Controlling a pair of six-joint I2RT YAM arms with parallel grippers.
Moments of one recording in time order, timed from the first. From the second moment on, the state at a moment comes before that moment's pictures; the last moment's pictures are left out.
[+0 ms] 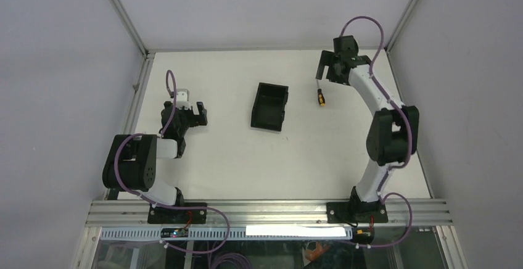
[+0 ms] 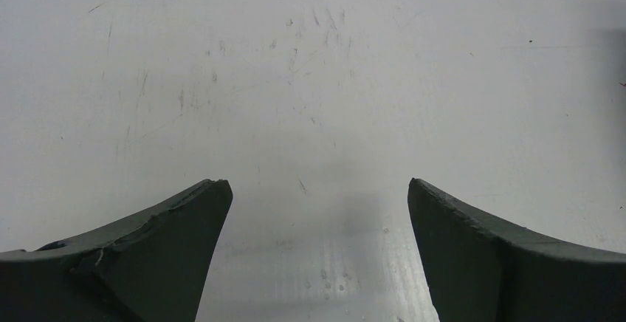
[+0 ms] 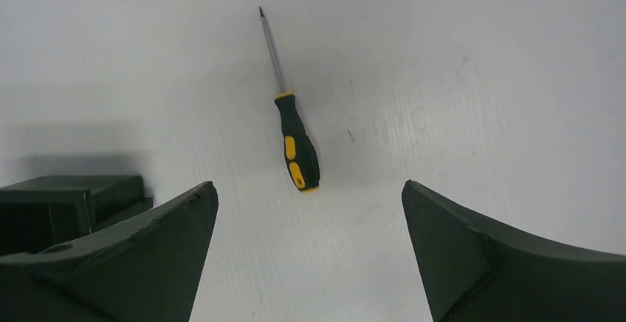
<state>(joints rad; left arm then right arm) -0.01 1.54 0.38 0.84 0.01 -0.05 0.18 1.71 1.47 -0.60 0.22 0.33</state>
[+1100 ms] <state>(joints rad) -0.02 1.54 0.38 0.84 0.01 -0.05 0.19 1.97 1.73 -0.83 0.11 0.30</state>
